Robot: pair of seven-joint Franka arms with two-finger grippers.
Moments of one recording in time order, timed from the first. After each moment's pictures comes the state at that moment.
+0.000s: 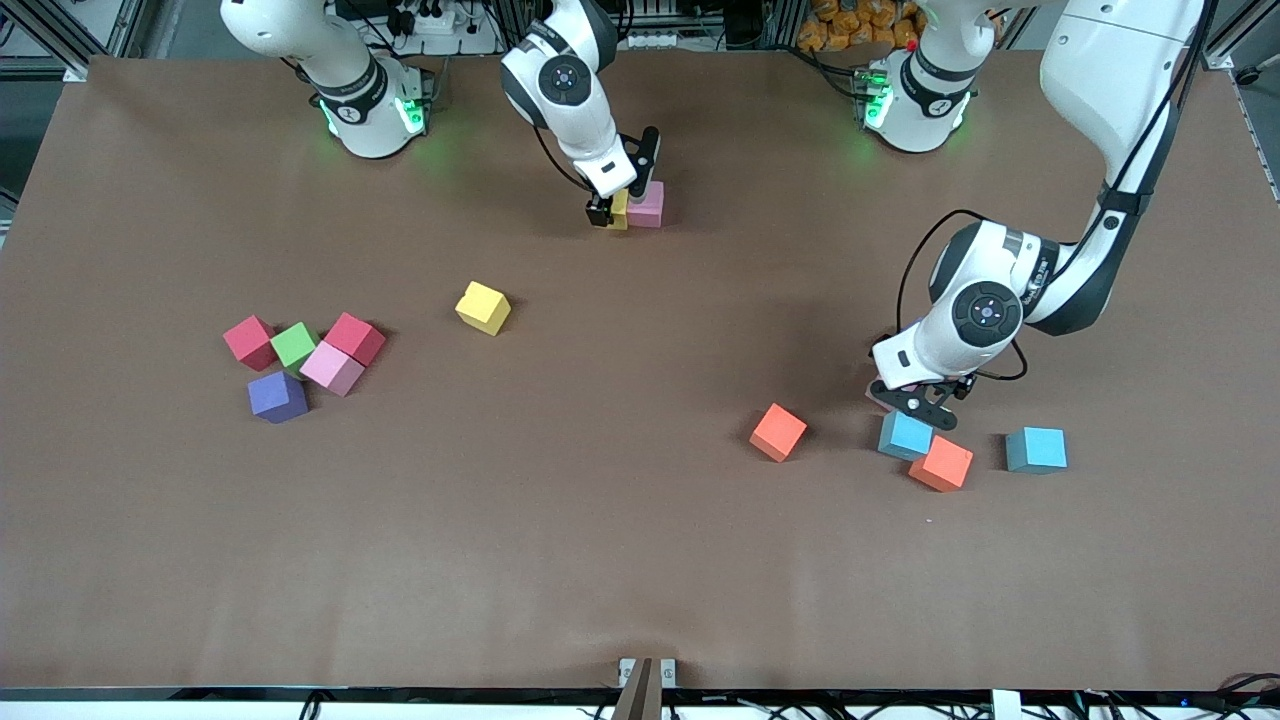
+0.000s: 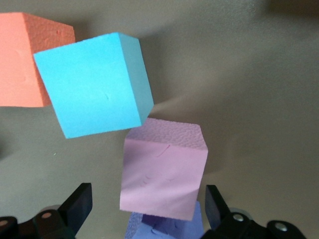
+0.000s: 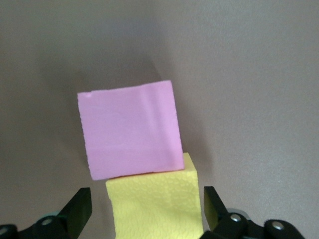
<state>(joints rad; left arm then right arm) 0.04 0.43 -0.29 -2.06 0.31 2.31 0.06 1.33 0.29 -0.19 -2.37 0.49 2.68 -0.60</state>
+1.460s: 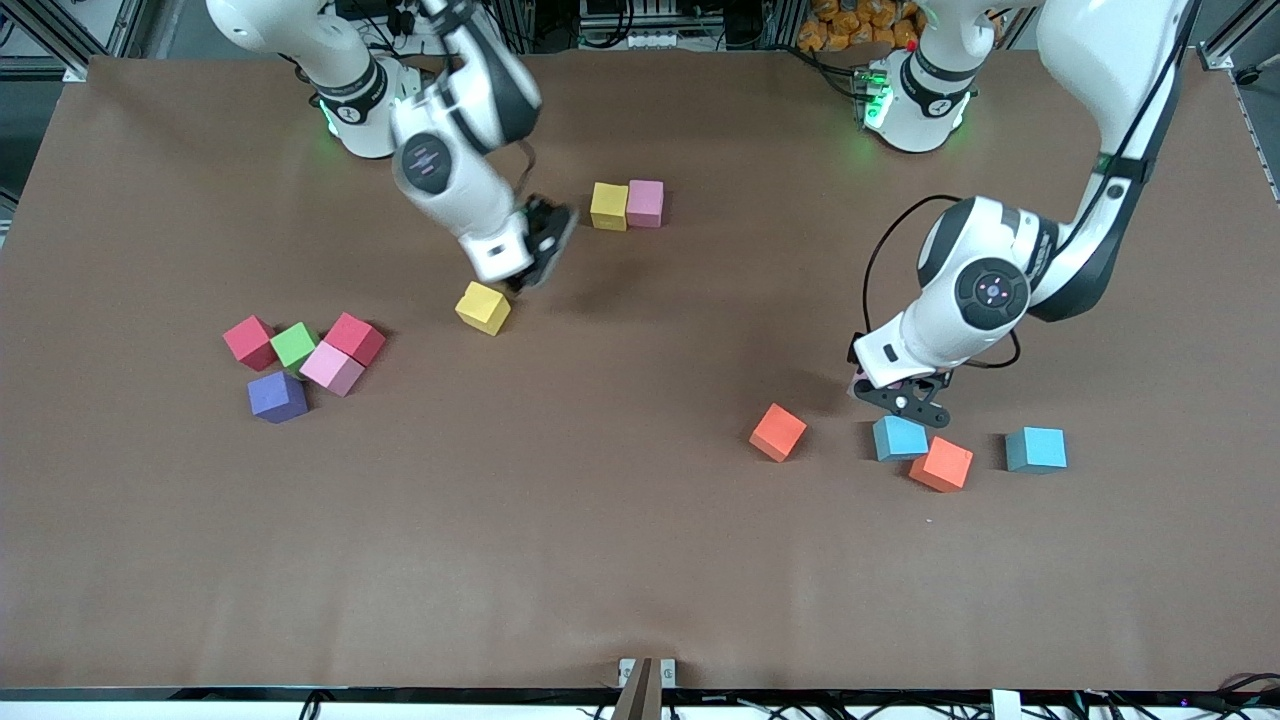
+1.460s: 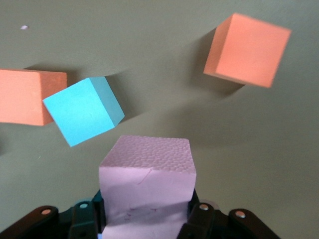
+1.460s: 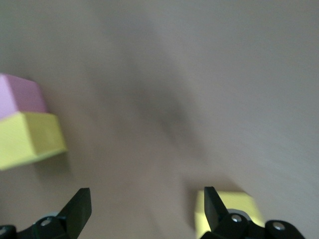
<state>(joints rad) 0.04 0.34 -0.40 -1.94 0.15 2.16 -0.06 1.02 0.14 -0.43 -2.32 0.43 2.37 -0.80</state>
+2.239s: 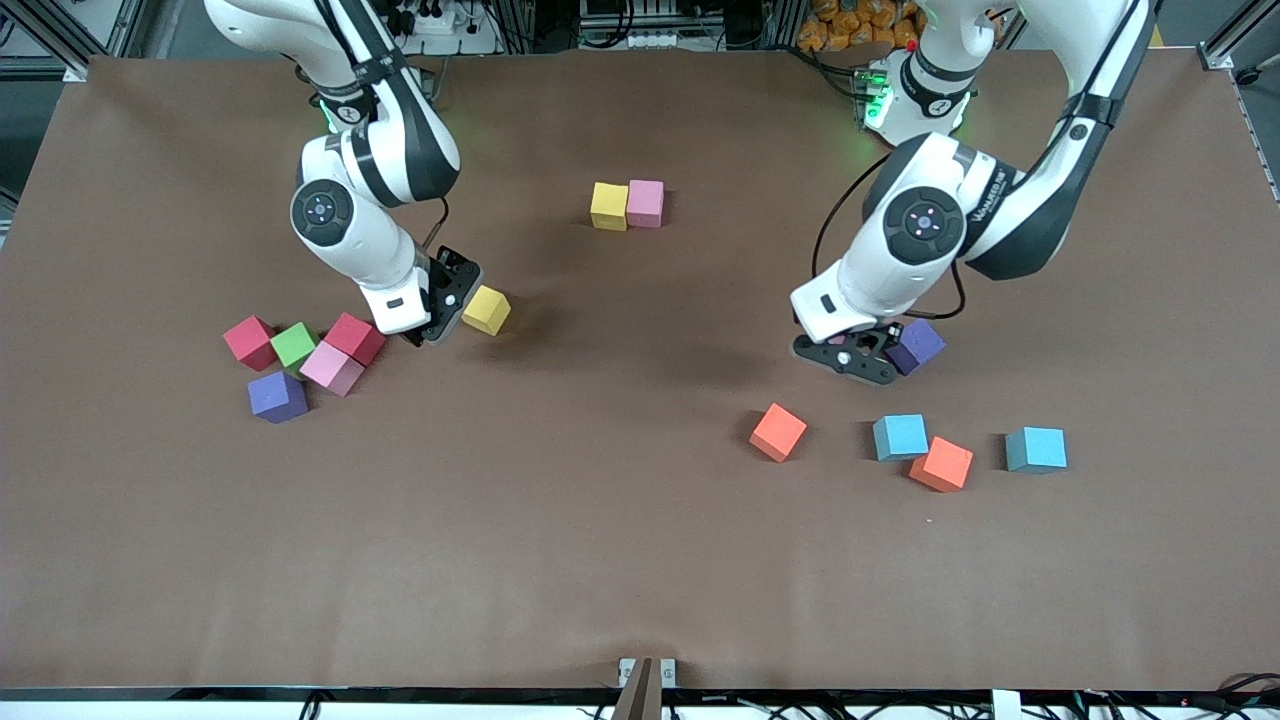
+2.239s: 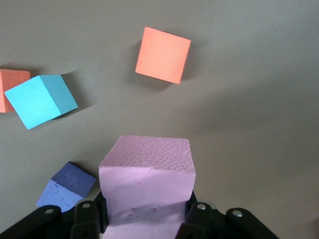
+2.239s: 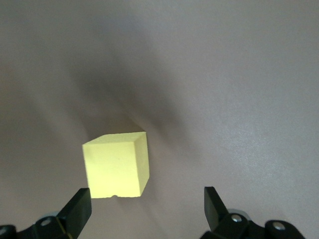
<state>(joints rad) 0.04 0.28 -0.56 -1.89 0.15 2.03 -0.20 0.98 0.17 -0.56 -2.33 0.29 2.40 -0.84</state>
